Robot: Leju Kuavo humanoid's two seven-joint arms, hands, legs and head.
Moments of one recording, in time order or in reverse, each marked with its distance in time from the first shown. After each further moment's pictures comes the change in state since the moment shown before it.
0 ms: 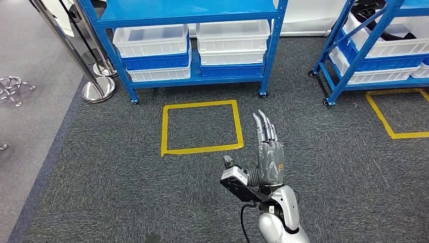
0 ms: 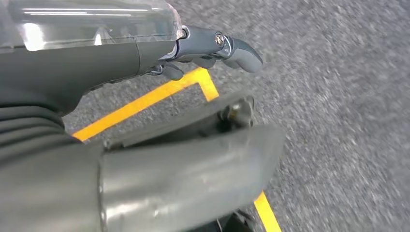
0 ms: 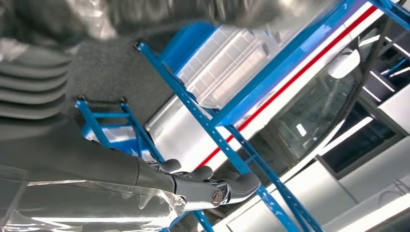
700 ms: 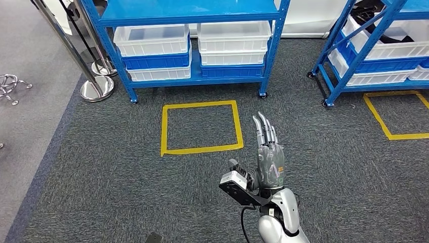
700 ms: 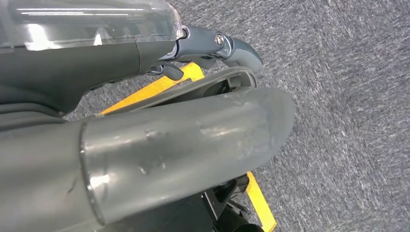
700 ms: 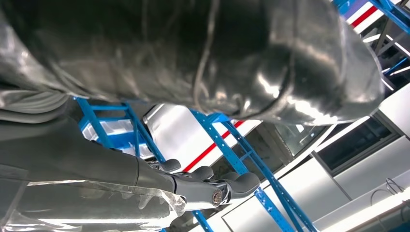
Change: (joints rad) left arm 0.000 0.000 0.000 0.000 -0.002 -0.031 -0.029; right arm 0.015 0.000 0.000 0.000 0.022 -0.019 -0.011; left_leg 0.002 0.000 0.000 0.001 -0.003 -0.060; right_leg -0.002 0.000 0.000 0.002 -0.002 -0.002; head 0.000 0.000
